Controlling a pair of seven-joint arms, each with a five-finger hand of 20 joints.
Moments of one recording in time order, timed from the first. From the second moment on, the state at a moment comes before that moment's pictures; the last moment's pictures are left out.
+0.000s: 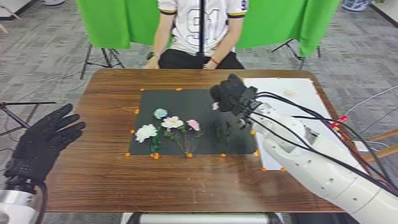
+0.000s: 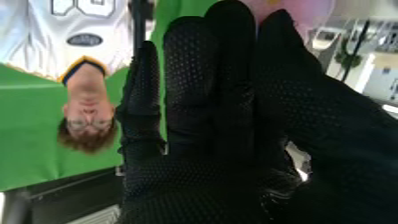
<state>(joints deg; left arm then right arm) 138.9 -57.4 -113.3 -127.0 40.0 5.3 8.0 -62.0 -54.2 42.9 -87.9 -144.9 7.1 -1.2</state>
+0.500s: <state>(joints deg) 138.9 -57.4 -113.3 -127.0 40.0 5.3 7.9 -61.8 -54.8 42.1 -85.2 -145.7 4.7 -1.9</state>
